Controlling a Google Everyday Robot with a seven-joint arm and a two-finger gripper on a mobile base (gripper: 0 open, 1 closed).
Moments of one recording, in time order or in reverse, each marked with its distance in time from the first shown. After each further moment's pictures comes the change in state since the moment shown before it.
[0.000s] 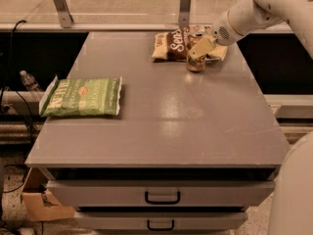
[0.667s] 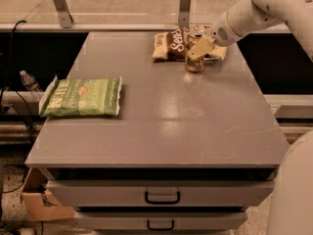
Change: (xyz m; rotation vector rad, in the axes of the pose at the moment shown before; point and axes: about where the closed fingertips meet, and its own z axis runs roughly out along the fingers) arm 0.000 0.002 0.007 -0.007 0.001 -0.001
